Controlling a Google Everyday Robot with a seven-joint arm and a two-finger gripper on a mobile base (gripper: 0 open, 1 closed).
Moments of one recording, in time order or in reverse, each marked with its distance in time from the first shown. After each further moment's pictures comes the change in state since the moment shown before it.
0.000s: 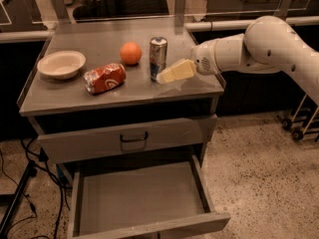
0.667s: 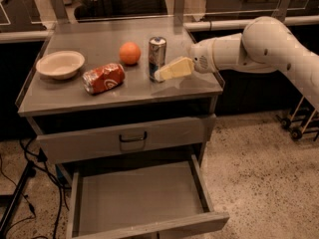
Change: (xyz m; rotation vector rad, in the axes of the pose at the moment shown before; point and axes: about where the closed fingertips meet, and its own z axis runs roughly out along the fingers) arm -0.009 -0.002 0.012 -0.032 -0.041 0.007
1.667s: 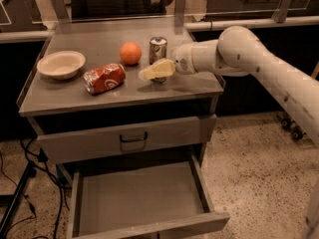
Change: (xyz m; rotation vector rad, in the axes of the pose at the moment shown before) arm -0.005 -0.005 0.062 -0.031 -0.056 0.005
